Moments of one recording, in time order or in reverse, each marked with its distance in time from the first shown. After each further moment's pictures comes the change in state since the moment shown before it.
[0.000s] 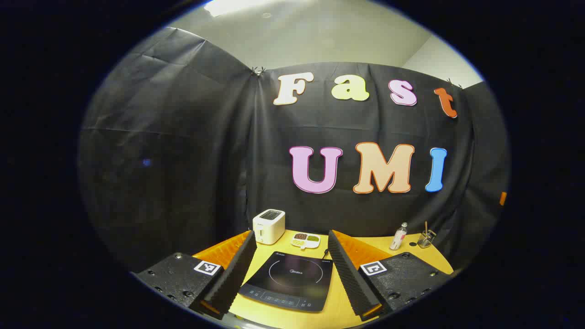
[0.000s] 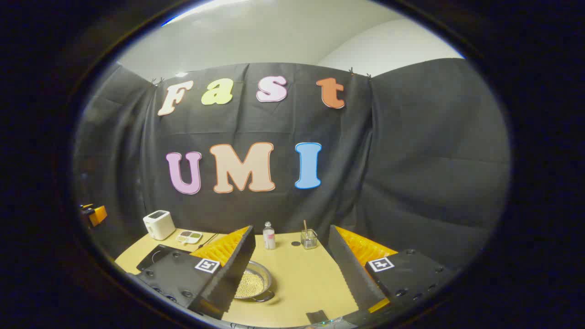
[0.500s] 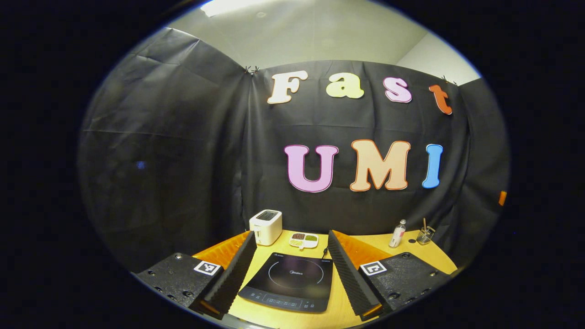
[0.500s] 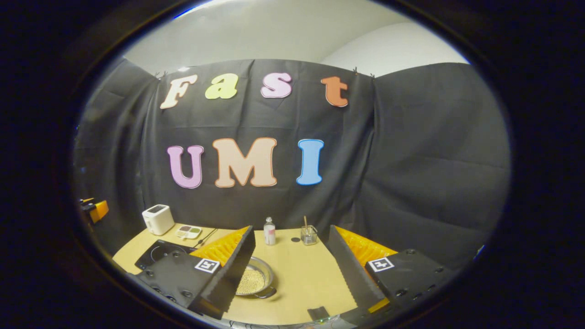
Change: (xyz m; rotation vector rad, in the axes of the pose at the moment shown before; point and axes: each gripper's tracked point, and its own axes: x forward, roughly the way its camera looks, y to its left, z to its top) left arm 0.007 0.002 -0.003 0.021 0.011 -0.028; right arm -0.006 0.016 -0.012 -0.019 0.027 -0.002
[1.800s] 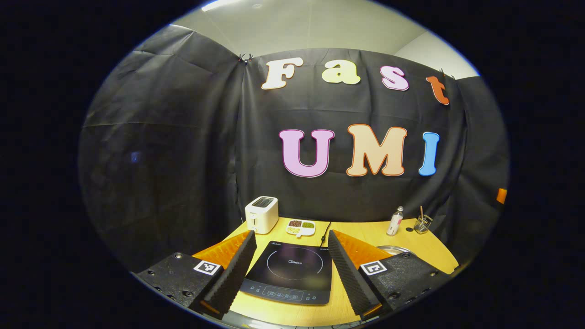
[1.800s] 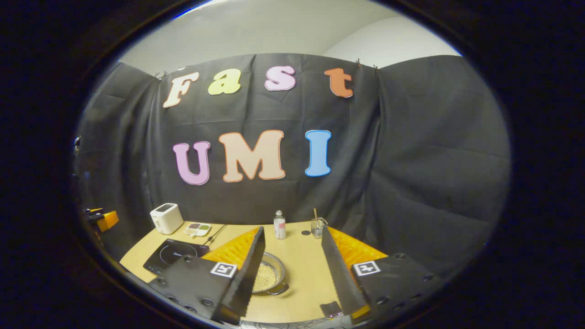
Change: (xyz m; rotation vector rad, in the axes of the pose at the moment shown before) left arm 0.002 0.004 -0.028 0.005 0.094 -0.037; right arm 0.002 0.023 -0.022 0.028 0.045 0.055
